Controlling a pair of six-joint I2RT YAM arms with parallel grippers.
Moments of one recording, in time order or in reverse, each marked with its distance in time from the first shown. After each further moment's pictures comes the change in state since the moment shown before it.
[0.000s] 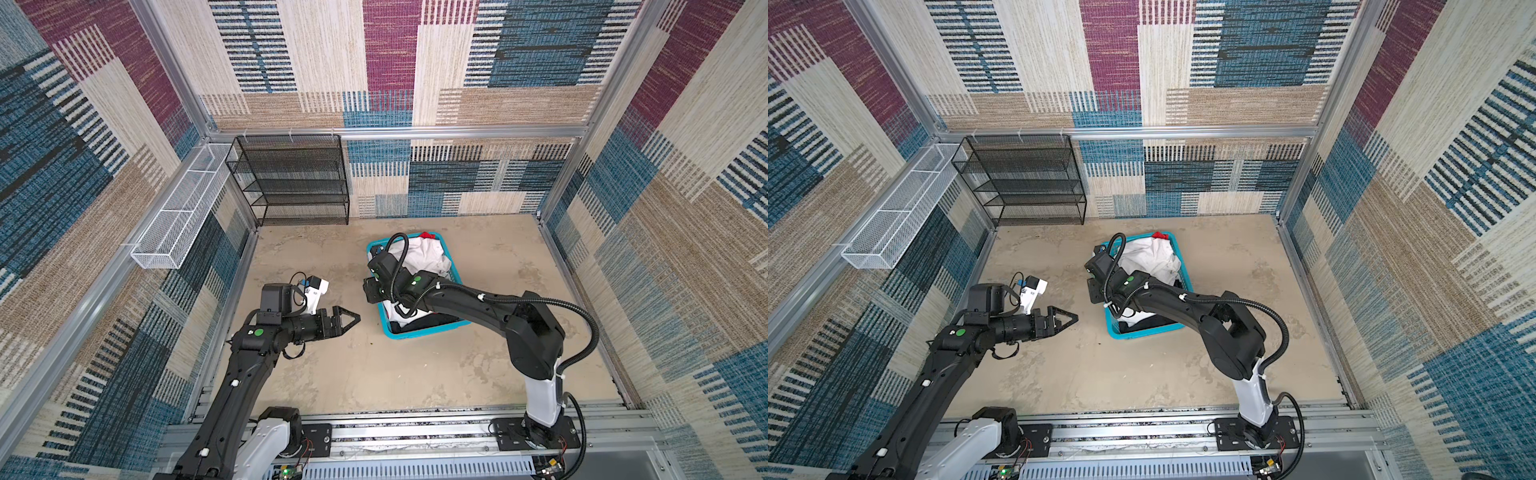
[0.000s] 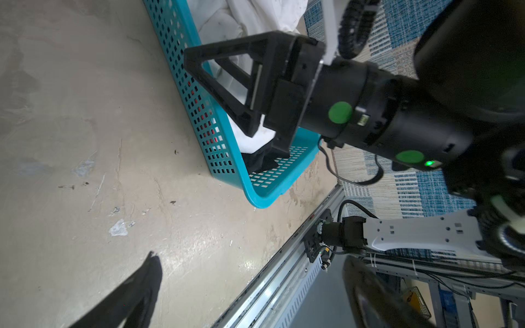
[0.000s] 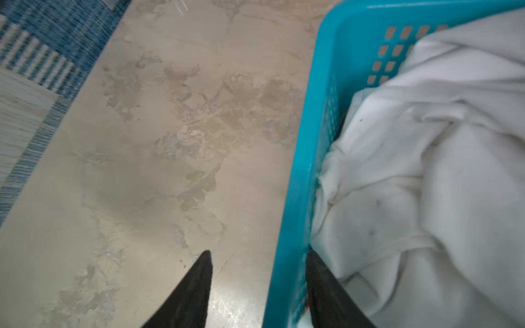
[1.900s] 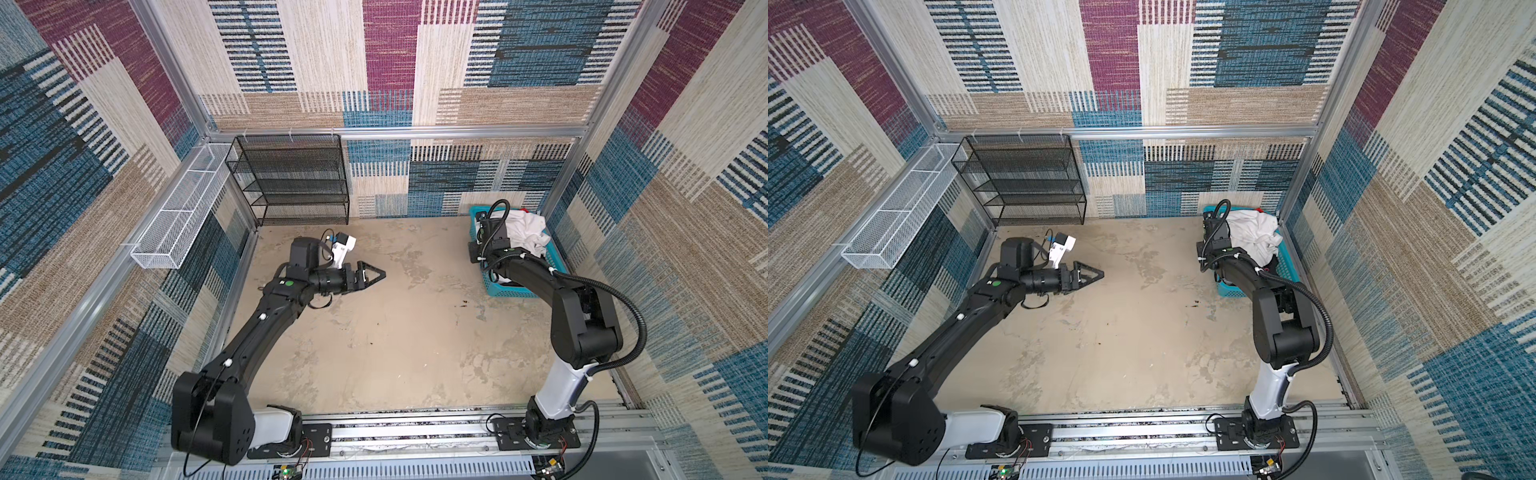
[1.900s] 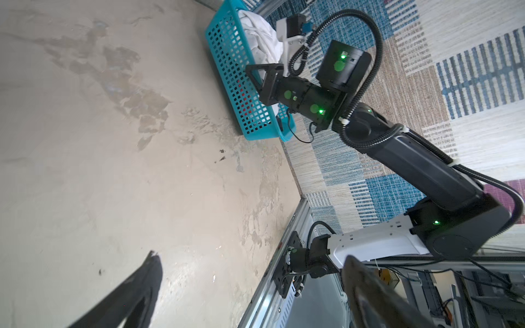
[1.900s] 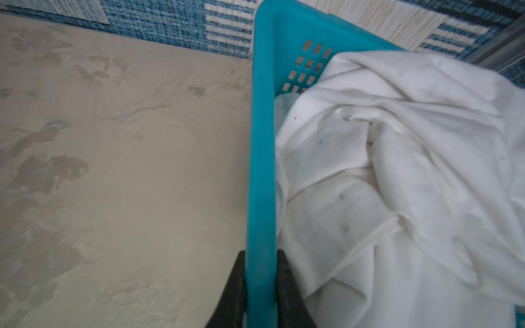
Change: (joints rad) left arm -0.193 0.484 0.394 0.340 0.060 -0.154; right arm -0.711 -0.142 -0.254 0.235 0.050 -0.560
